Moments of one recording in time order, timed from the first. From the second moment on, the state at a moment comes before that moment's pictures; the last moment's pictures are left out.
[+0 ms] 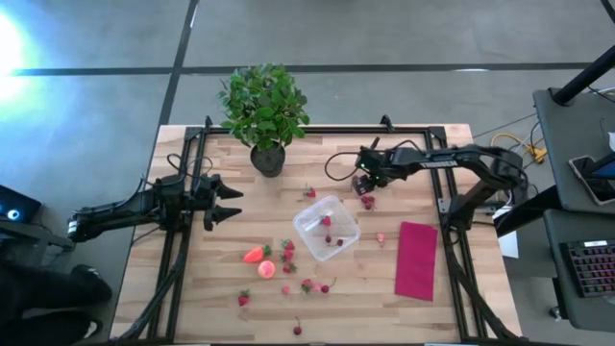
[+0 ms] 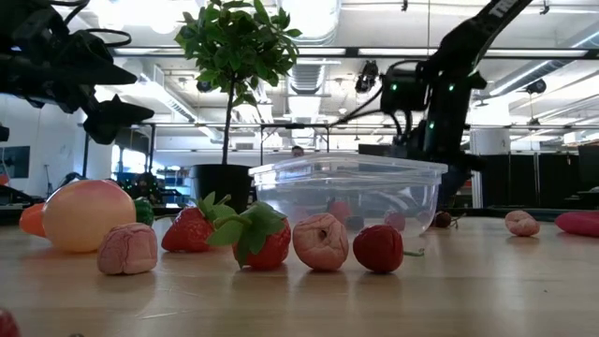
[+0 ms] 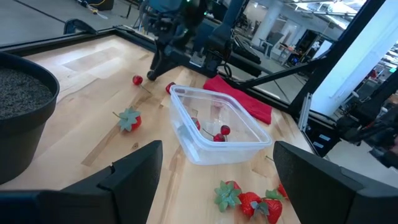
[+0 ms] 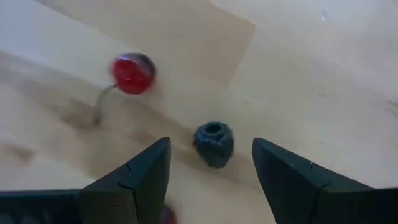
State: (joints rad) left arm 0.20 0.08 0.11 -0.21 0.16 -0.39; right arm -0.41 1.59 0.85 -0.59 0.14 0.70
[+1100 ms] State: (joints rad) left arm 0.20 0.08 0.11 -0.21 0.16 -0.39; right arm -0.41 1.68 0.89 -0.67 0.17 0.70
